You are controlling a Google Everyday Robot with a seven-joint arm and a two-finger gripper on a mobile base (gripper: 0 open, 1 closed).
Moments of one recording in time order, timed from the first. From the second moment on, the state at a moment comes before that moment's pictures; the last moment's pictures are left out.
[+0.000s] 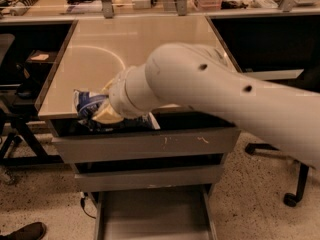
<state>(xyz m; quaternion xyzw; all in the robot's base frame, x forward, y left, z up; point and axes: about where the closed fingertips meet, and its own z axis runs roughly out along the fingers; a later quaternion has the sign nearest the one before) 0.507 0.125 0.873 -0.63 0.64 0.11 0.43</state>
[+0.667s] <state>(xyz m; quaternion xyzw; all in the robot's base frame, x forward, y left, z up) 0.588 0.137 0.909 -0.64 0.63 0.12 0.42</state>
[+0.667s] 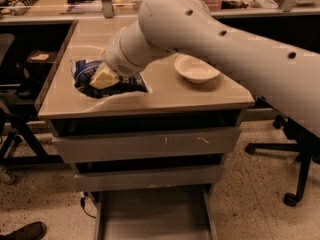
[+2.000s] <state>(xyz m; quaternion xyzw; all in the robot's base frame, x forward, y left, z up) 0.657 0.171 0.862 -0.66 0.63 0.18 0.38</state>
